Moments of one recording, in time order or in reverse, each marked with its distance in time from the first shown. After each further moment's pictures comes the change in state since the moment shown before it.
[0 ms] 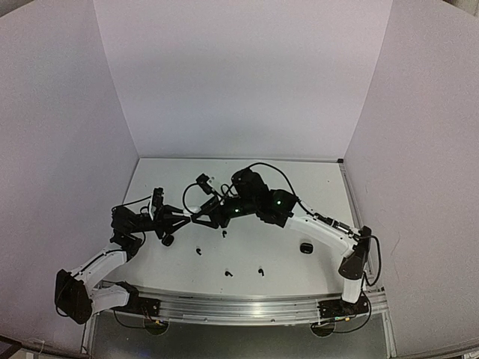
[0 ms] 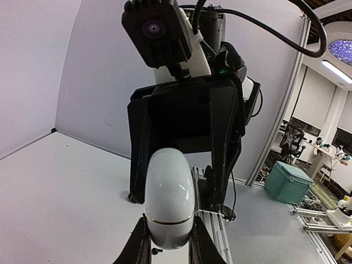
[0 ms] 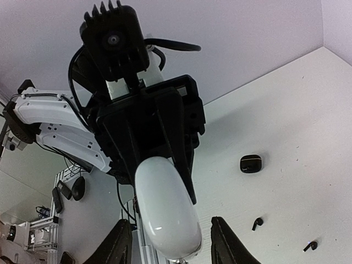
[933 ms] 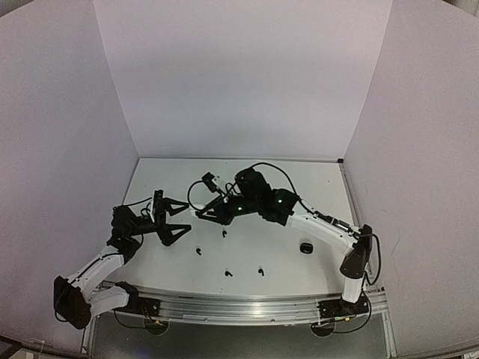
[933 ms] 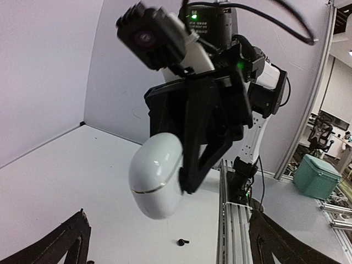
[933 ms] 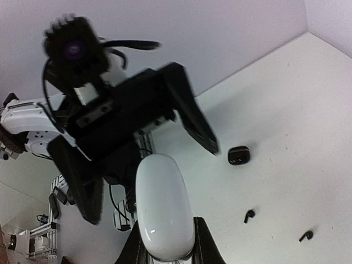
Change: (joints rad) left arm -0.003 -0.052 0.001 -0.196 -0.088 0.183; right arm -0.033 0.001 -0.043 0.023 0.007 0.028
